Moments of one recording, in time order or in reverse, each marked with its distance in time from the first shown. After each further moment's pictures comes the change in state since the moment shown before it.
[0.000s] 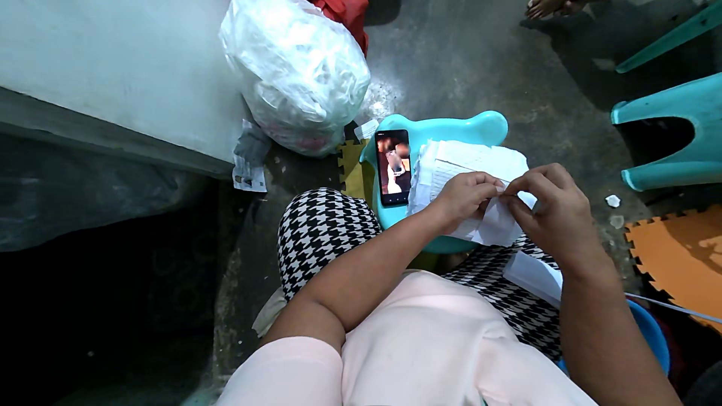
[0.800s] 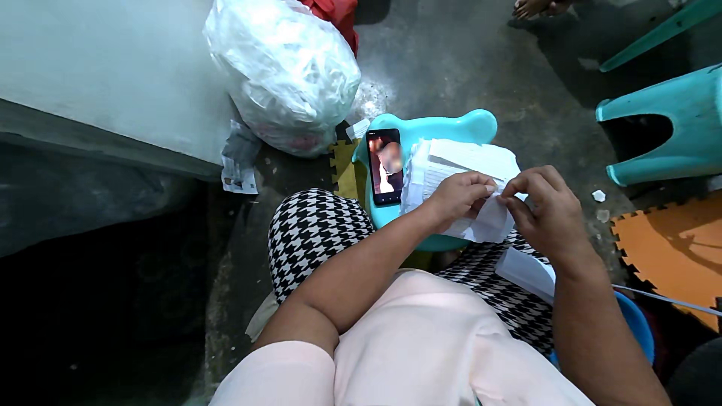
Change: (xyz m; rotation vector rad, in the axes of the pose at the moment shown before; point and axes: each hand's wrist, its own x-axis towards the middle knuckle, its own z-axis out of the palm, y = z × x) left_hand 0.001 0.004 0.001 0.000 -0.033 -0.045; right_hand -0.008 0.004 -0.003 0.003 0.028 -0.039
